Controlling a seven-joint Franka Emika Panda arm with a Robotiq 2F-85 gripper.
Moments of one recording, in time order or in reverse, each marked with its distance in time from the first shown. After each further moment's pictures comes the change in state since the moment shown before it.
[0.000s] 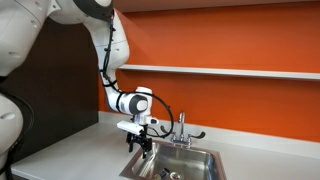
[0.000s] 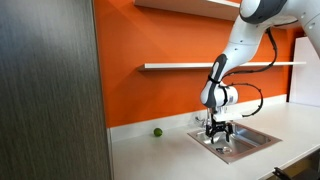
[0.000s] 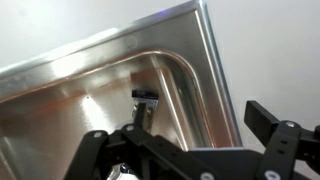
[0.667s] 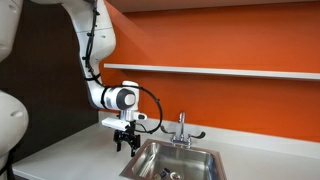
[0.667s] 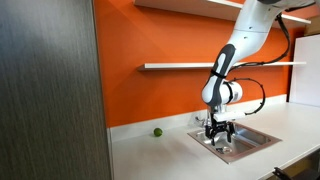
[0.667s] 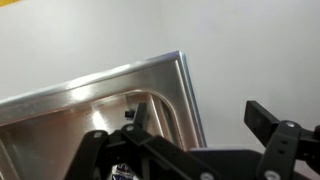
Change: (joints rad) arm 0.078 -0.169 -0.001 -0.185 -0.098 0.017 0.109
